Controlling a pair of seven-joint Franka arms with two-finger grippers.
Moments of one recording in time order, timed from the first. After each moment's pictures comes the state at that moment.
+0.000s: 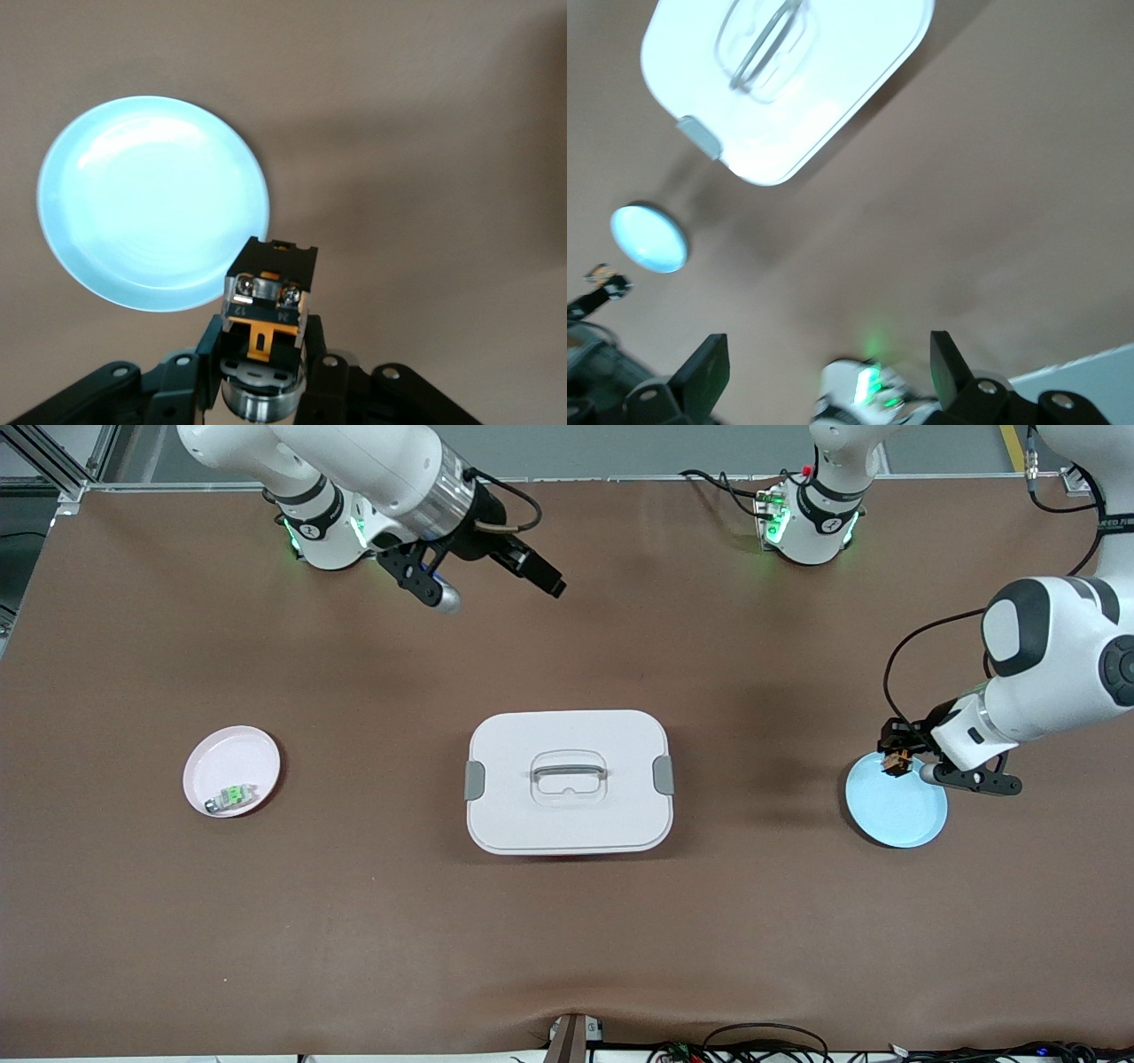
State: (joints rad) left arm 0.47 0.25 -0.45 -2.00 0.02 2.11 0.26; right arm 0.77 0.01 -0.09 -1.71 0.43 1.88 1.28
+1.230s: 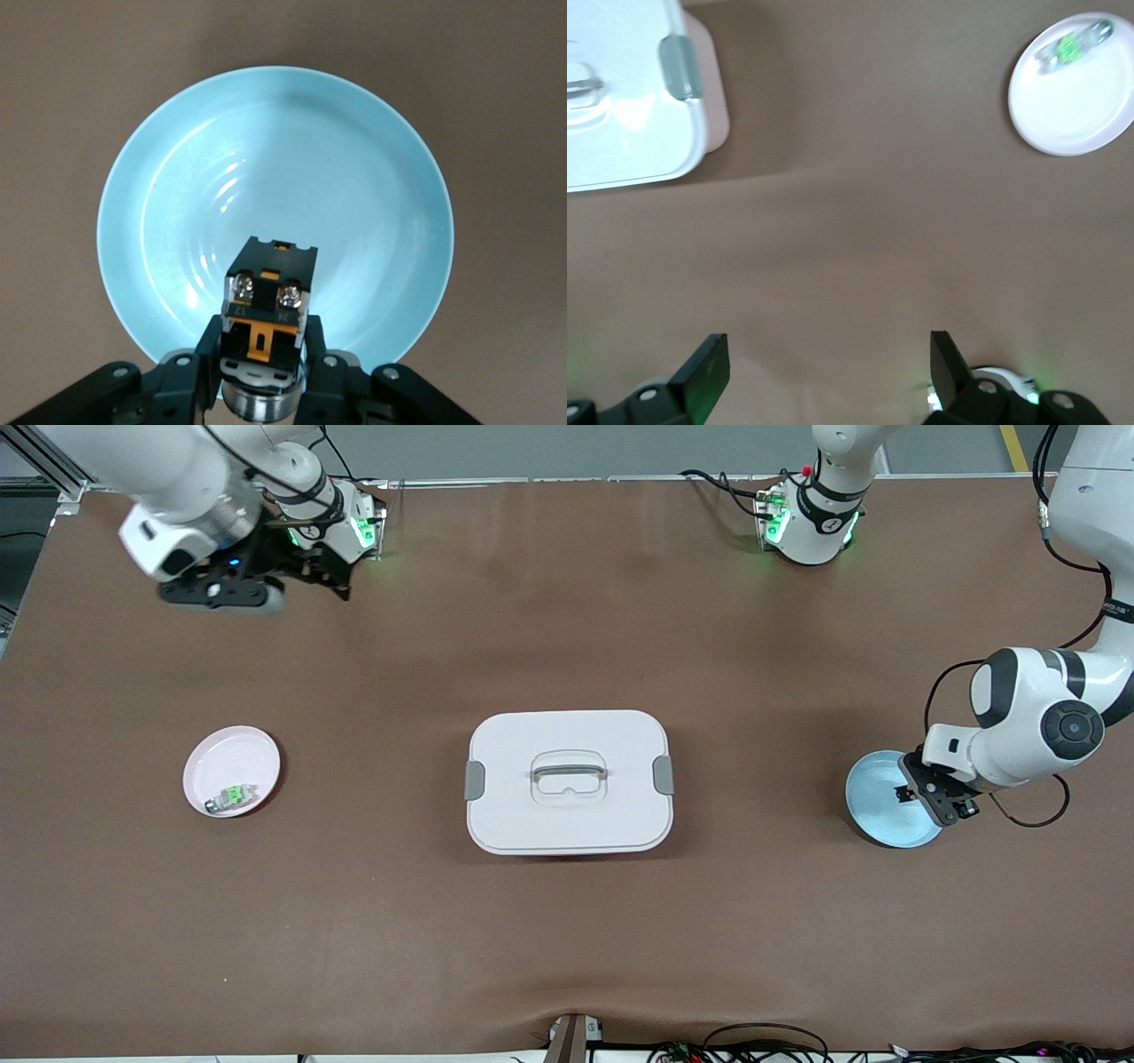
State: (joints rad) left arm 0.56 0.52 -0.45 -1.96 0.41 2.36 1.08; right arm 0.38 -0.21 -0.09 -1.90 0.11 1.58 0.36
